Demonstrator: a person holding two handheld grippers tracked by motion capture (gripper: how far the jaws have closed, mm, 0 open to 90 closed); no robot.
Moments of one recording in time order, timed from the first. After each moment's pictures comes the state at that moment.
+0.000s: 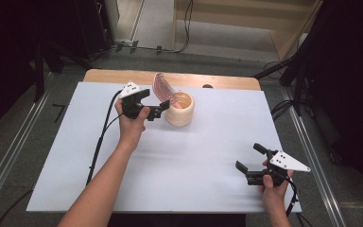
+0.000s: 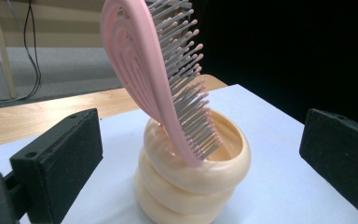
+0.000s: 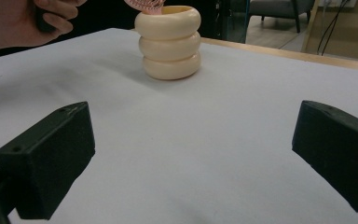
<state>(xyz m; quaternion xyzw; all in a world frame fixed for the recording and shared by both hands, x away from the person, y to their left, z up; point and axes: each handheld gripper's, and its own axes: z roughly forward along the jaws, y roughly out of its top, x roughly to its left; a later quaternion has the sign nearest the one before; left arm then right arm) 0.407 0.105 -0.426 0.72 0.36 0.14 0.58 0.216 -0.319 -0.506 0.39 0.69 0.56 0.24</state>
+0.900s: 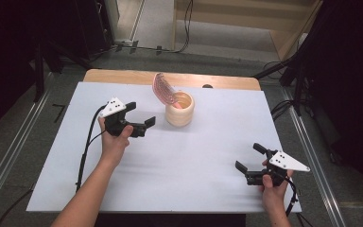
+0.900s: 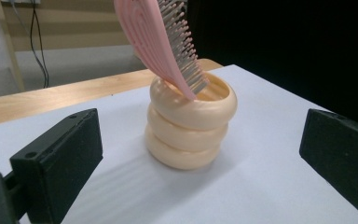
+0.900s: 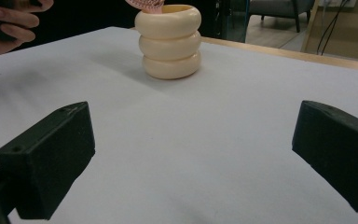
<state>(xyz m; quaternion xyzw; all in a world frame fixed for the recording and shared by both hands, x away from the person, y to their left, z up) 0.360 0.148 -0.435 0.73 0.33 0.16 0.57 0.217 -0.318 -0.505 0.39 0.70 0.55 0.24</state>
